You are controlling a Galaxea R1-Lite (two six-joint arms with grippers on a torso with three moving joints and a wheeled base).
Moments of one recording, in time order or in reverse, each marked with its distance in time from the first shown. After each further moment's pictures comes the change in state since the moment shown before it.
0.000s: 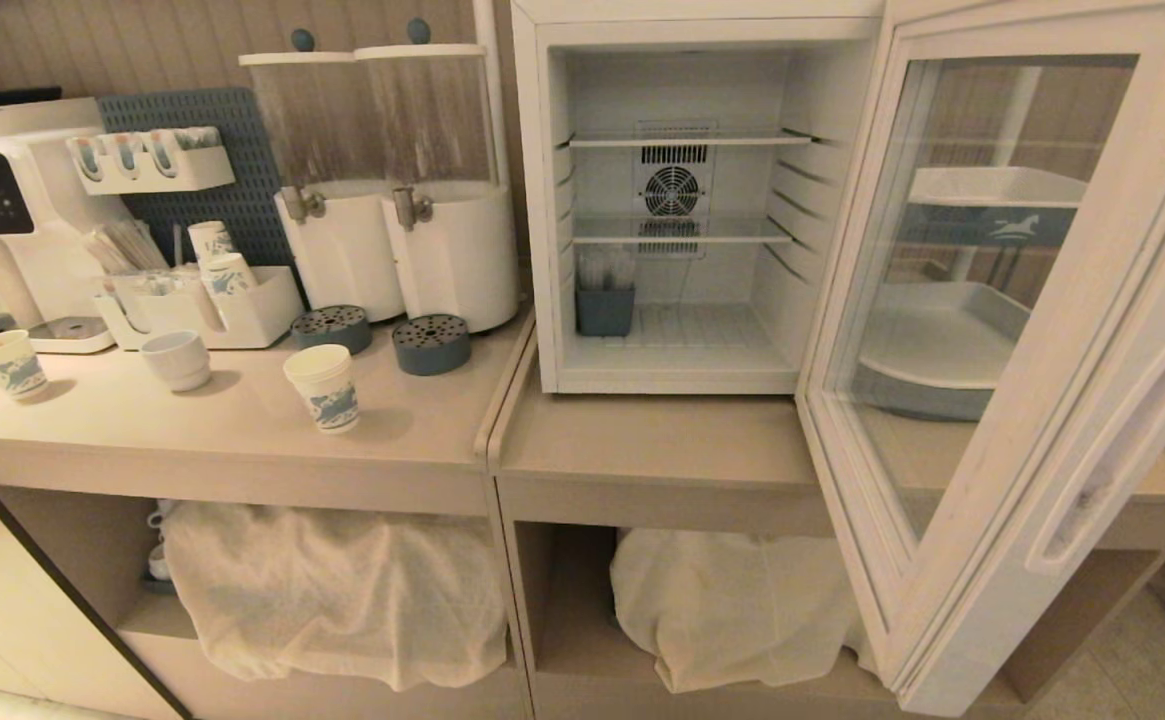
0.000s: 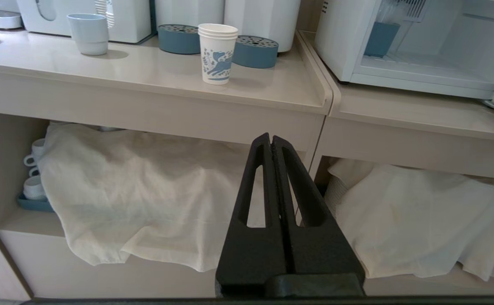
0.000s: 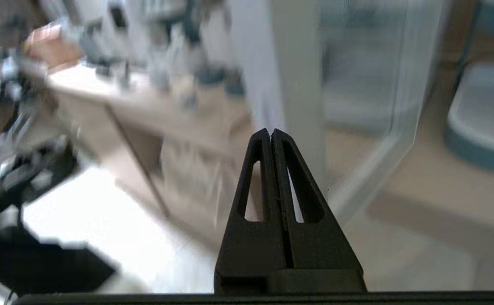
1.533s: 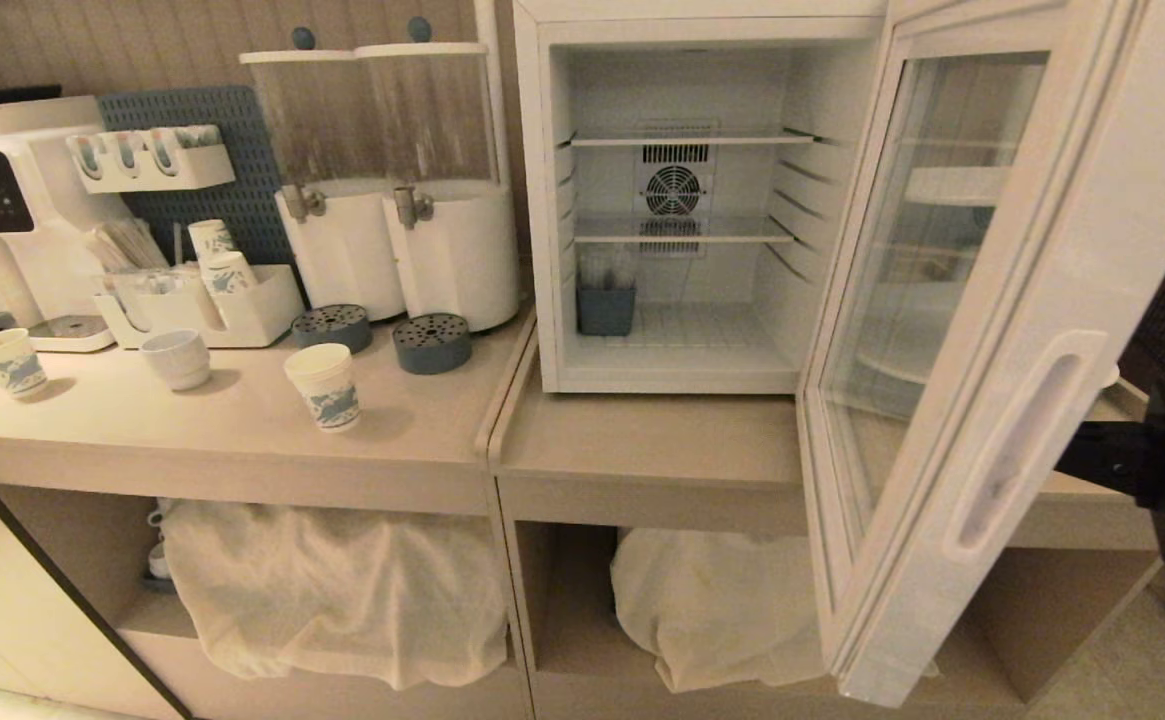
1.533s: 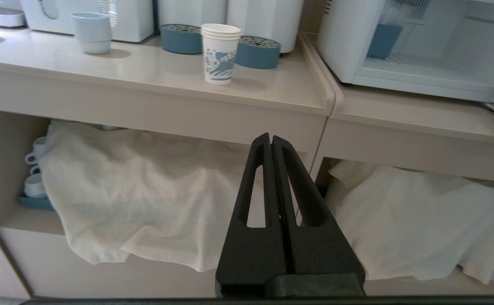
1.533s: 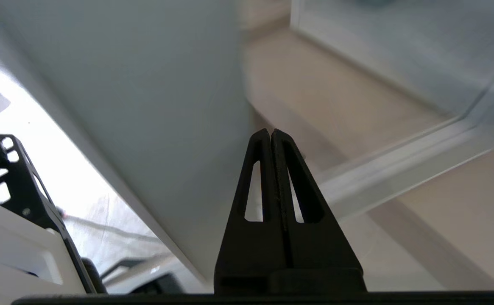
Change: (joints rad) left arm 0.000 0.000 0.000 -0.001 0.002 -0.008; right arm -0.734 0.671 0.280 -0.522 1.011 -0.389
